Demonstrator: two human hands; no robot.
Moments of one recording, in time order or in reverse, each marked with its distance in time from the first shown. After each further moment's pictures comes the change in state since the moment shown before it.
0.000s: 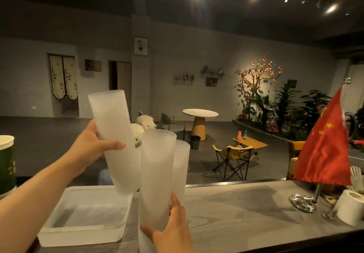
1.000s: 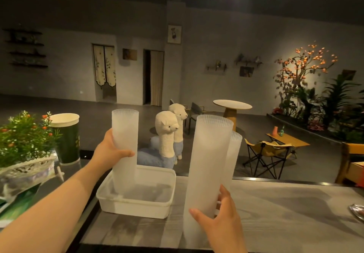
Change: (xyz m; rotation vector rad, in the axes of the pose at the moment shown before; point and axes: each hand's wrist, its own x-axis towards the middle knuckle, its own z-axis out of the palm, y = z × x) left_hand -0.004 -0.115 -0.082 0.394 0.211 -0.250; right_hand 0.003 0.000 0.007 0.076 0.015 0.052
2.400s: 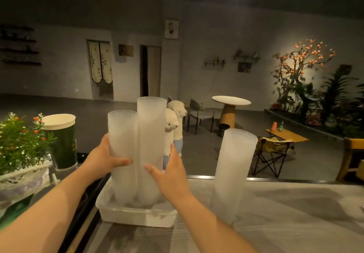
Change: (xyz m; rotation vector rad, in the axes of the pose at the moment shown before) left_hand 0.013 -0.020 -0.014 0.065 -0.135 -0.004; right_hand 0.084 -0.090 0.122 0.107 -0.193 -0.284
